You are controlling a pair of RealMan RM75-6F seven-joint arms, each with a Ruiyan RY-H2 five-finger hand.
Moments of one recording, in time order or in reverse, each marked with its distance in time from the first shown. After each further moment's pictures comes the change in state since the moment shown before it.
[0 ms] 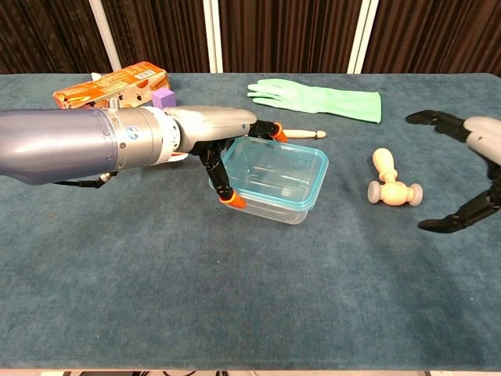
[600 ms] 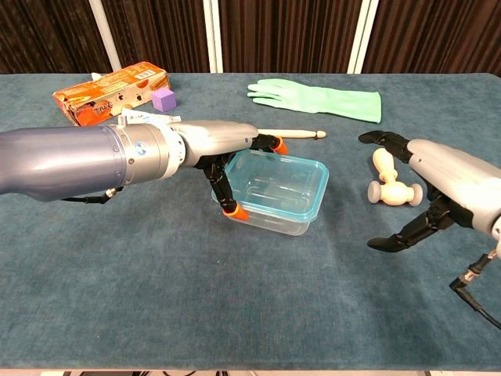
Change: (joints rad) left arm -0.019 -0.042 0.034 0.024 -0.043 0.026 -0.010; right arm 0.033 -0.152 -0.018 0.039 0.027 0.015 -0.062
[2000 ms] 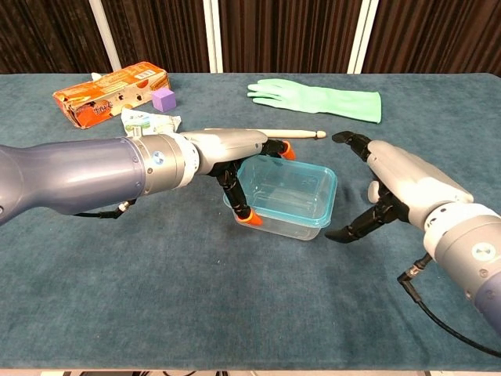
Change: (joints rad) left arm -0.025 -0.058 -0.002 0.023 -0.067 0.036 -0.007; right arm 0.054 -0.200 0.086 0.109 0.099 0.034 -0.033
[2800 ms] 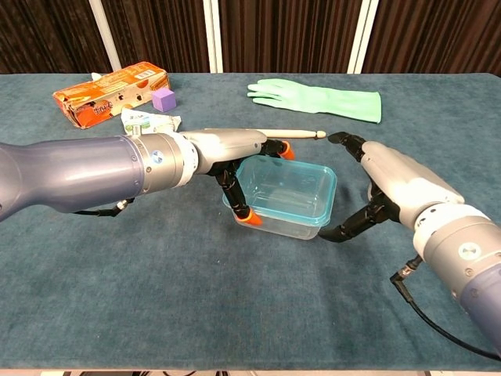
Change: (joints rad) left arm -0.005 0.008 0.006 -0.002 -0.007 -0.004 -0.004; right arm 0.012 -0.034 0.011 0.020 0.021 0.011 -0.001
